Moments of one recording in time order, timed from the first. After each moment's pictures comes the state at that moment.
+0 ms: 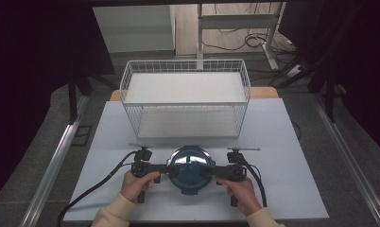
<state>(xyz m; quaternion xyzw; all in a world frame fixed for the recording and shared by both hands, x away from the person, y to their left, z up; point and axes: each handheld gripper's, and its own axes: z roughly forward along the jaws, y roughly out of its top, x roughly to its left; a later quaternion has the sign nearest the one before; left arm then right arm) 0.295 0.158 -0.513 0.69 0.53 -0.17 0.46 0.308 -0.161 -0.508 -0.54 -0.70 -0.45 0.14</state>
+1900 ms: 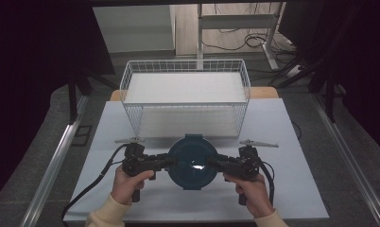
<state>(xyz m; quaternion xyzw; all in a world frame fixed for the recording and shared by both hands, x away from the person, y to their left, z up) 0.268 0.157 -0.437 0.70 0.46 -0.08 0.54 0.284 -0.174 -0.438 -0.47 -0.70 -0.53 0.07</state>
